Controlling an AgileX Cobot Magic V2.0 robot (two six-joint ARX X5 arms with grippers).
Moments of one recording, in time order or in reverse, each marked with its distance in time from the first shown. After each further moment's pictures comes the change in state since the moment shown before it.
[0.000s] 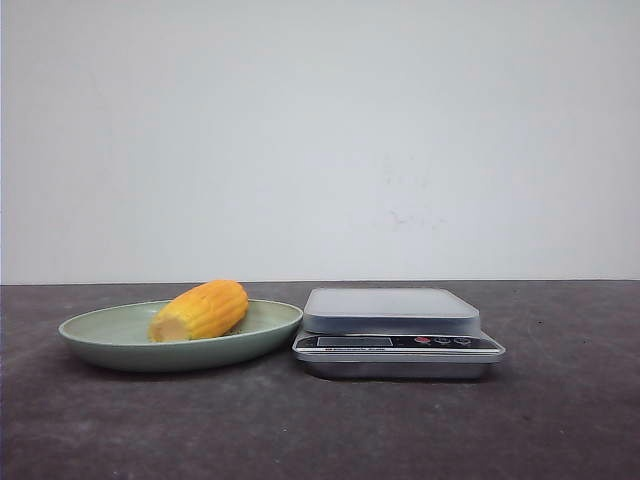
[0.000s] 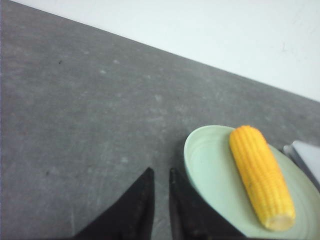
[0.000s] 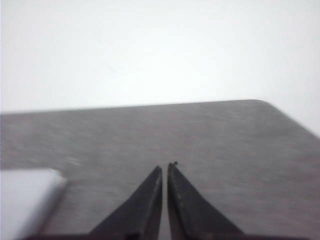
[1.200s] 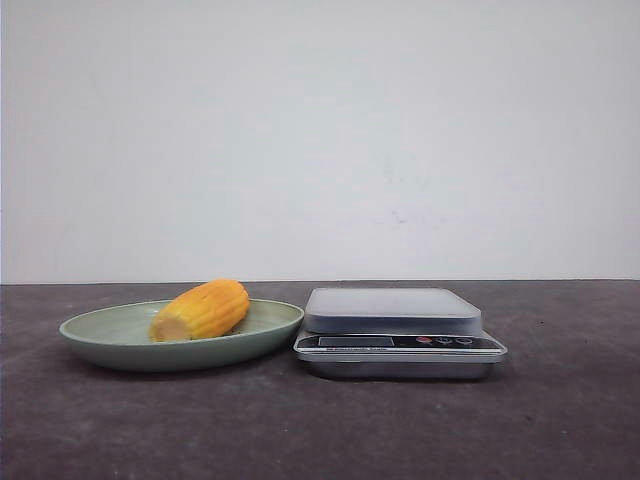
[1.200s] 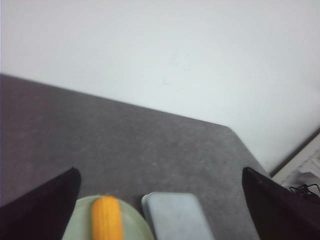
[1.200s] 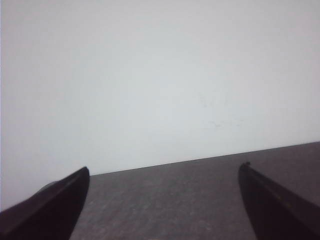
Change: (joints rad) left arm -0.032 0.669 0.916 -0.228 0.337 -0.076; right arm 0.000 0.335 0.762 -0.356 -0.272 0.246
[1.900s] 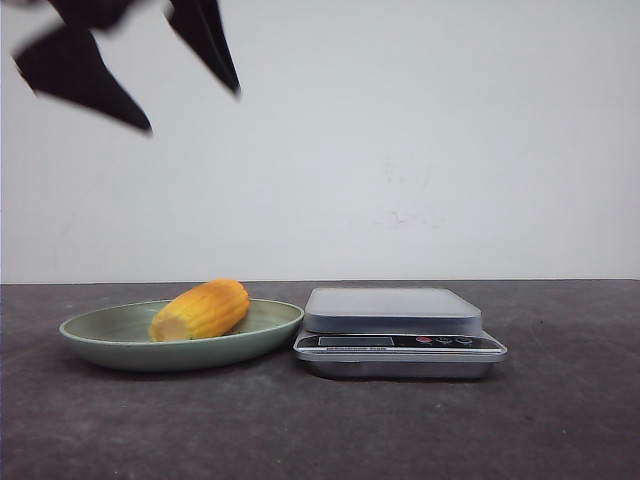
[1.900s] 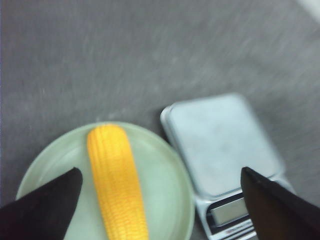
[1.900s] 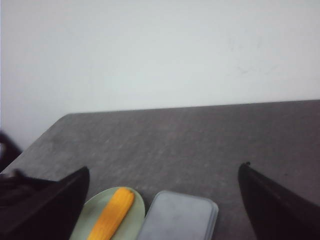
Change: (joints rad) left arm -0.380 0.634 0.088 0.024 -0.329 0.159; right arm 0.069 0.384 0.343 -0.244 -0.095 -0.109
